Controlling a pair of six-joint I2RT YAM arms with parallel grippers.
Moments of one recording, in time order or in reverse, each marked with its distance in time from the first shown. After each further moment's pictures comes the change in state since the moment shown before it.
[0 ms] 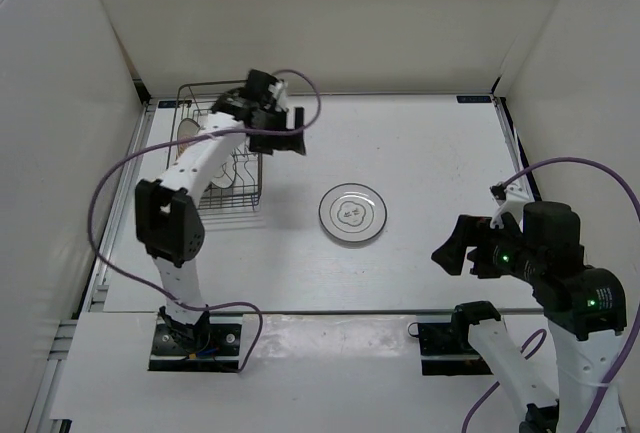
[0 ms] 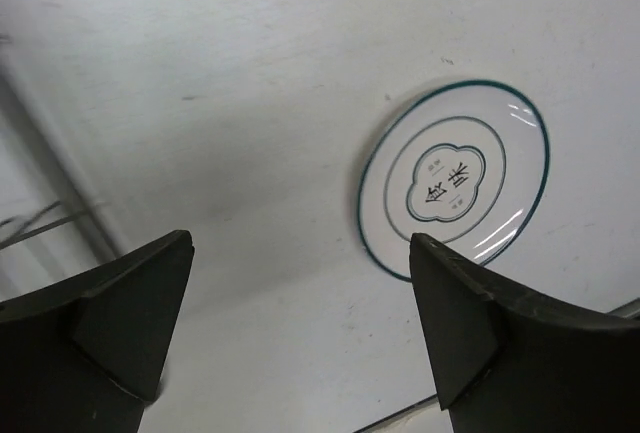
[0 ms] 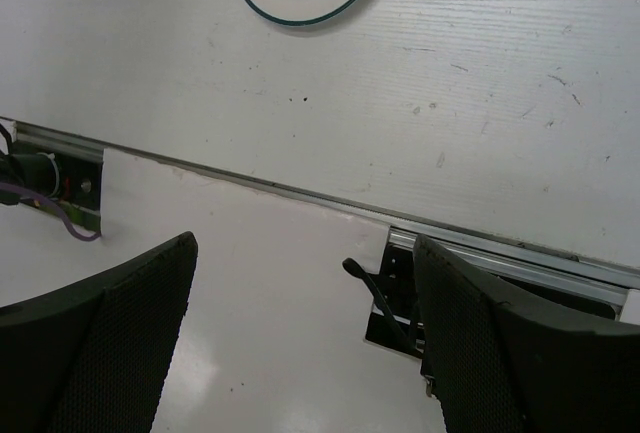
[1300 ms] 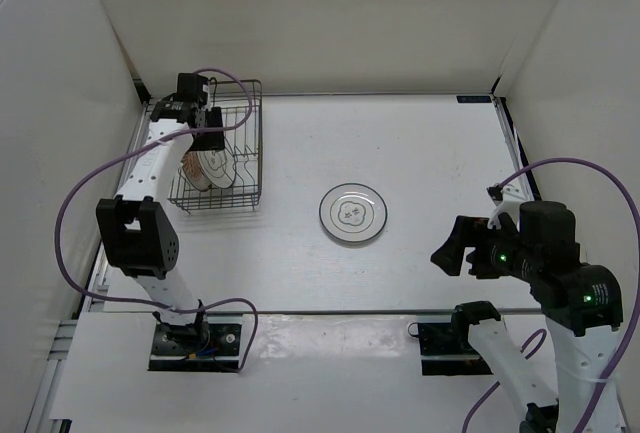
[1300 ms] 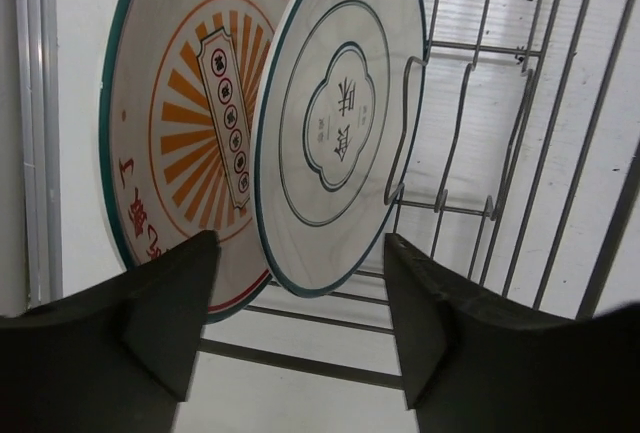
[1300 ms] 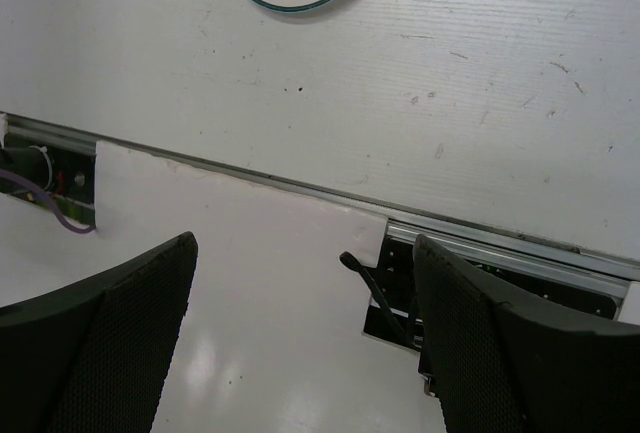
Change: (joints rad) left arm 0.348 -0.212 -0.153 -0.022 -0.429 0.155; right arm 0.003 0.003 -0.021 -0.007 0.001 -0.003
